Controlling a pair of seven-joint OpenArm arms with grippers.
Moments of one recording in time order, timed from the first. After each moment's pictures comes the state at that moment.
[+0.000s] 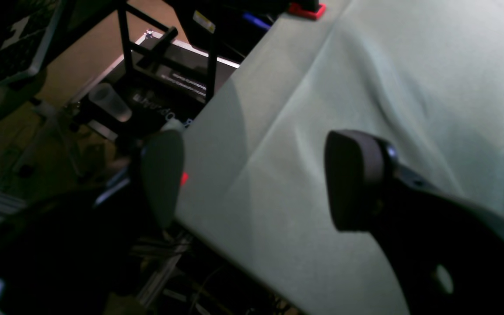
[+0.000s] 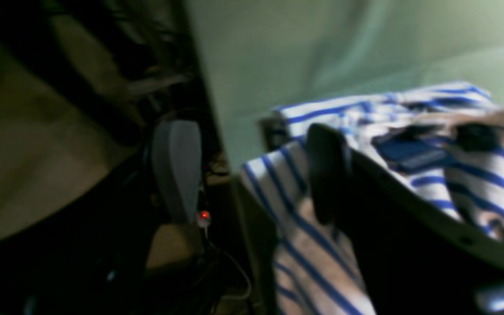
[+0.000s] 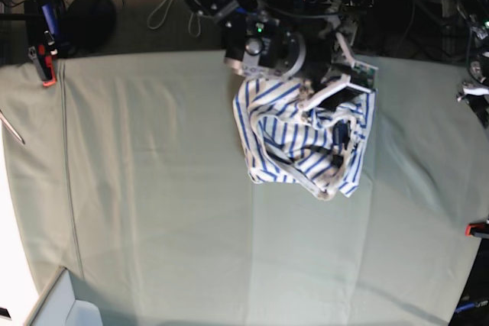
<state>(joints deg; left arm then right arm) 16.7 -3.5 -47.5 99.4 -6.2 -13.2 19.0 -8.1 -7.9 -38.2 93.8 -10.4 39.0 -34.9</state>
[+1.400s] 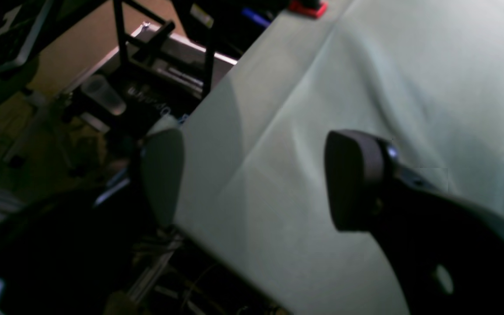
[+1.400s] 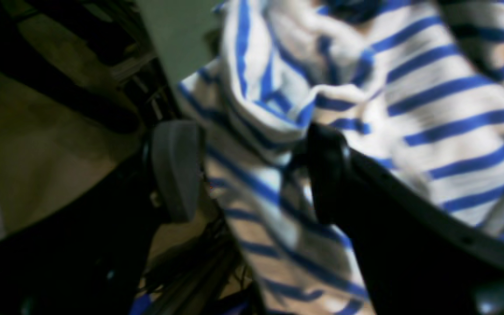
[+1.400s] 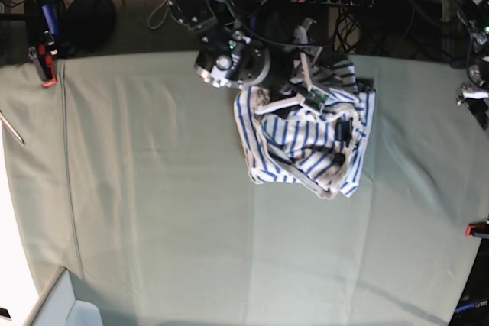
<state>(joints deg) 14.5 -3.5 -47.8 96.8 -6.2 -13.2 19.1 -8.6 -8.4 -25.8 87.1 -10.5 39.0 -34.2</state>
